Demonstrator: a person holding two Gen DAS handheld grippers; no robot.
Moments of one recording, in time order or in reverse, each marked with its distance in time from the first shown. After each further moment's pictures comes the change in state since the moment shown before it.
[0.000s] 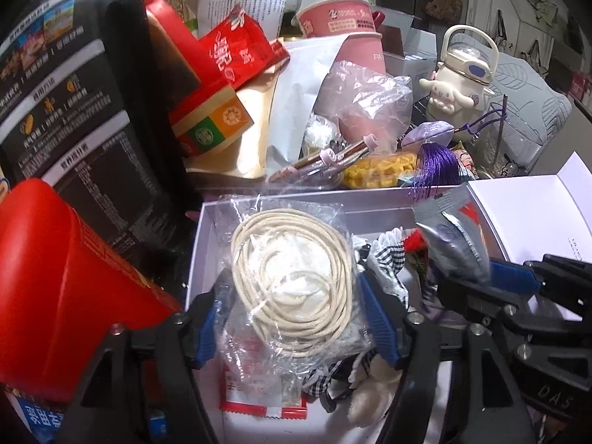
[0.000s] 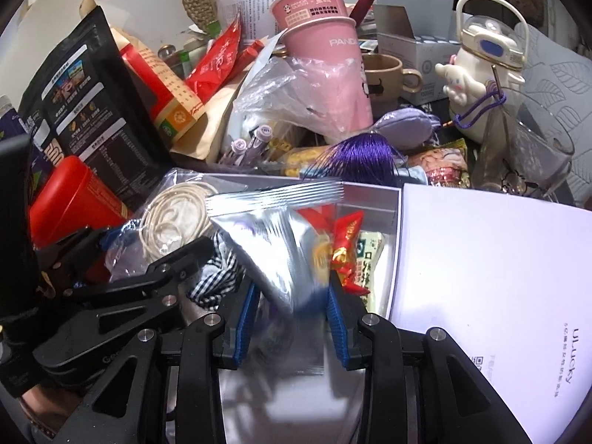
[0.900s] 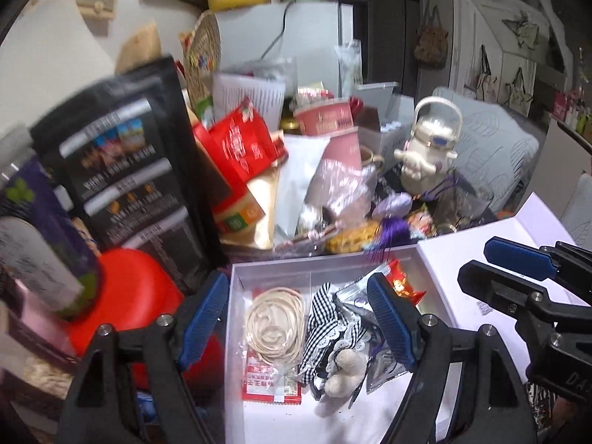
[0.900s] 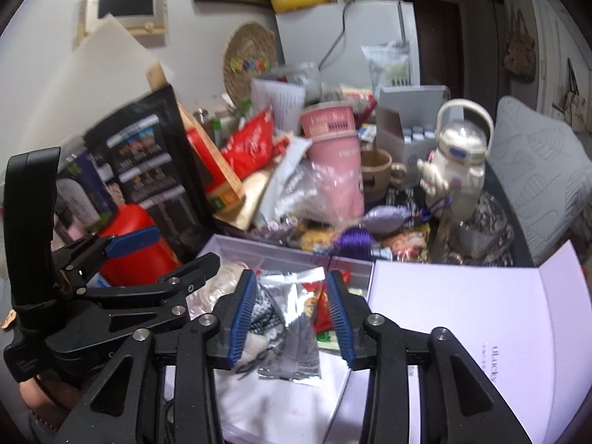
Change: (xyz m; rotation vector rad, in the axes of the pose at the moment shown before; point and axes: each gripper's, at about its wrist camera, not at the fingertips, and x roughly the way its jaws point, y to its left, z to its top) left arm -0.101 0.000 0.010 0.022 -0.230 0.001; right arm -0.103 0.024 0.003 -0.090 -0.263 -0.028
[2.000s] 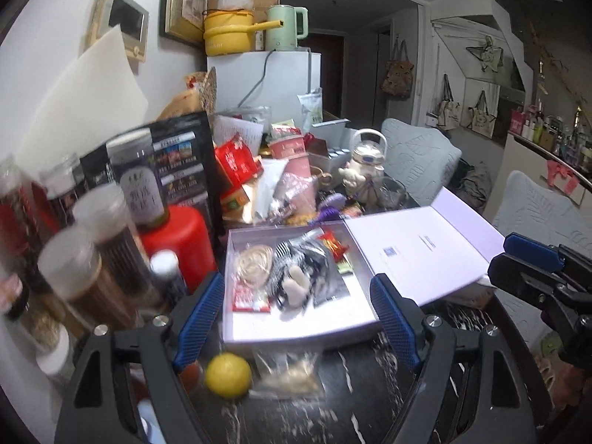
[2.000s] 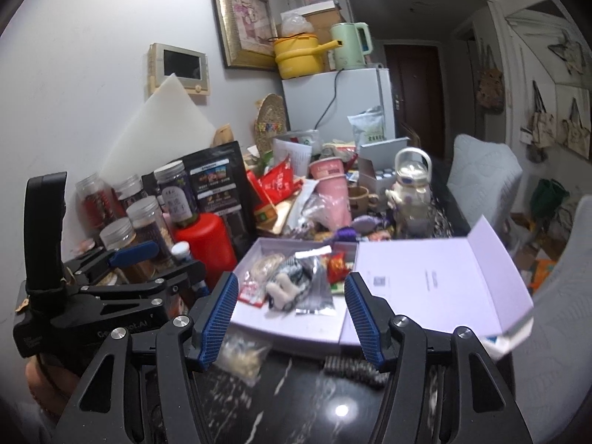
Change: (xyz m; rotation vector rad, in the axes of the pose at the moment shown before) left arm -0.169 -0.010 -0.086 0.001 -0.116 -0.108; right arm -0.191 0.052 -0.093 0.024 -0.196 -0.036
